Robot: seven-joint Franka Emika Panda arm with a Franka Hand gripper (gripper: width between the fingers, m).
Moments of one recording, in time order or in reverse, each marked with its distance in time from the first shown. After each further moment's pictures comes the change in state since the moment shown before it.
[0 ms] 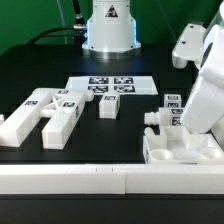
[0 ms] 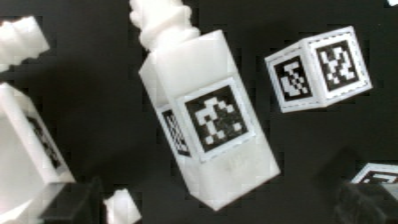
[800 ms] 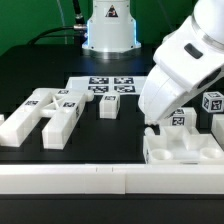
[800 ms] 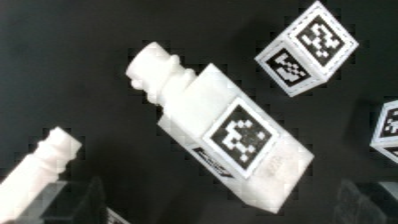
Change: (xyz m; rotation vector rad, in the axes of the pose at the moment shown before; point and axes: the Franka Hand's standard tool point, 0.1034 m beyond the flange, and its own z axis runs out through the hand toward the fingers) arm -0.020 0.016 -0.007 0.113 0.030 0.423
